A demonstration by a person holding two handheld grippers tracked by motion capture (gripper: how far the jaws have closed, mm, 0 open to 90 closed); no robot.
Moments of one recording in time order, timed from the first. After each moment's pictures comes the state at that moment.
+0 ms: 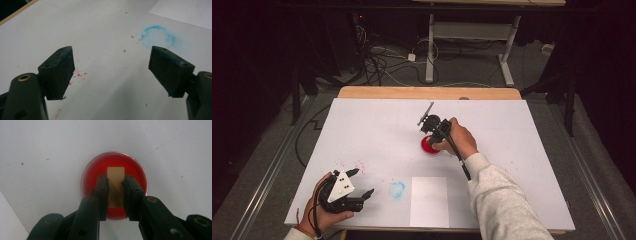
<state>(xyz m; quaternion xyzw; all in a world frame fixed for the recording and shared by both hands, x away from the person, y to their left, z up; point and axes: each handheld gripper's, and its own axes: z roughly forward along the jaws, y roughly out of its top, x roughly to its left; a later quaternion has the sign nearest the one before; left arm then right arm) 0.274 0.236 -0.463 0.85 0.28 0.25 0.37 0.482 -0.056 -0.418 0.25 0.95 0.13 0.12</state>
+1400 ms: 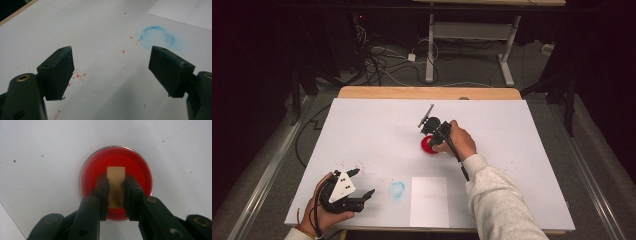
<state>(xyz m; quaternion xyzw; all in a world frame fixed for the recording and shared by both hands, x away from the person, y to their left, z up) 0.274 0.234 -0.463 0.85 0.27 0.25 0.36 0.484 -0.057 -0.428 0.26 0.95 0.13 0.11</state>
